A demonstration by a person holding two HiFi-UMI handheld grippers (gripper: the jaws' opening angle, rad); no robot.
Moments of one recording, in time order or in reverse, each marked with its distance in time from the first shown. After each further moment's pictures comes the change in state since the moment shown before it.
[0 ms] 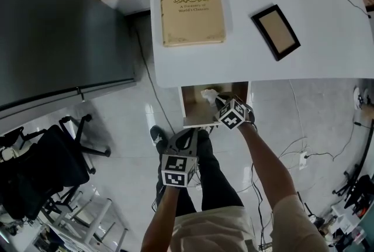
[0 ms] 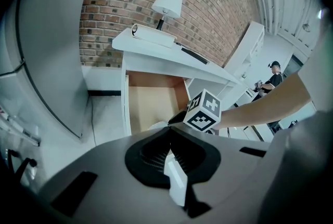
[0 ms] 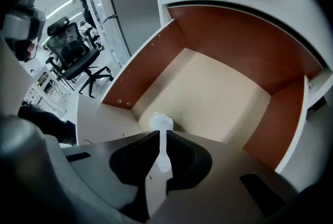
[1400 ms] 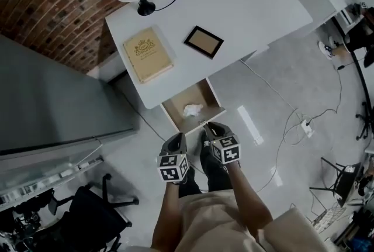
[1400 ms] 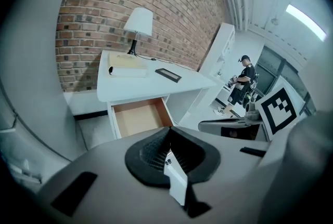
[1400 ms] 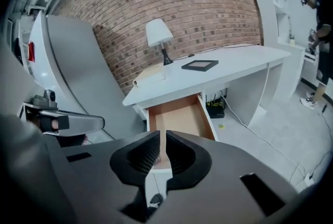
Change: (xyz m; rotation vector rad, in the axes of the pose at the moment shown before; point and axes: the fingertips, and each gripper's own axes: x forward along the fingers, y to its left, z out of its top) left arm -0.092 -0.048 0.061 0.193 -0.050 -0.159; right arm -0.260 0.098 0.031 0.870 -0.549 -0.350
